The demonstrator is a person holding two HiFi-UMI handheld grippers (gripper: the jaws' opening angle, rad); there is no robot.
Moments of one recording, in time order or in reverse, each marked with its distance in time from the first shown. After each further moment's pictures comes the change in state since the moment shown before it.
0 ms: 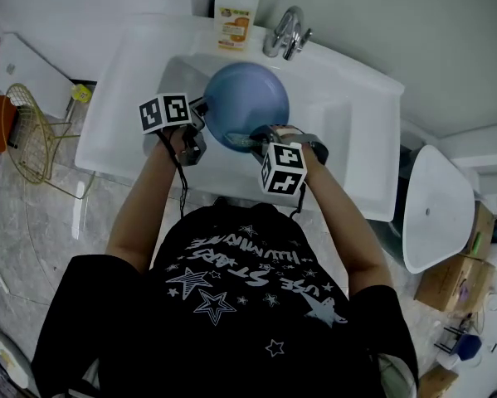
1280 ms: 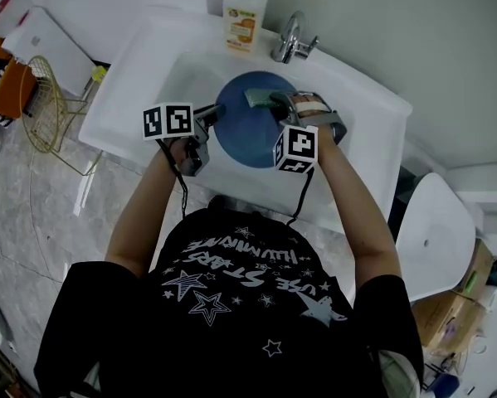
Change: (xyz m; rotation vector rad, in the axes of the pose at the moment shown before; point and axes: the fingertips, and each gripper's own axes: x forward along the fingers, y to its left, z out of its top) left arm -0.012 -0.059 -0.035 0.017 -0.039 -0.061; right arm -0.034 -0.113 -0.045 -0.299 -0.004 -0.431
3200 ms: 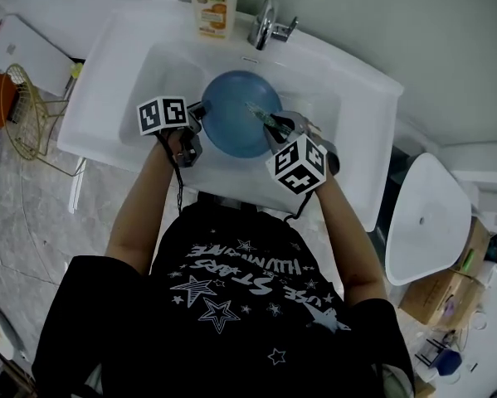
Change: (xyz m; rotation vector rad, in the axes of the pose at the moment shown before) left arm 0.055 0.055 -0.032 -0.091 0.073 0.143; right arm -0.050 0.055 -0.027 0.709 0.012 0.196
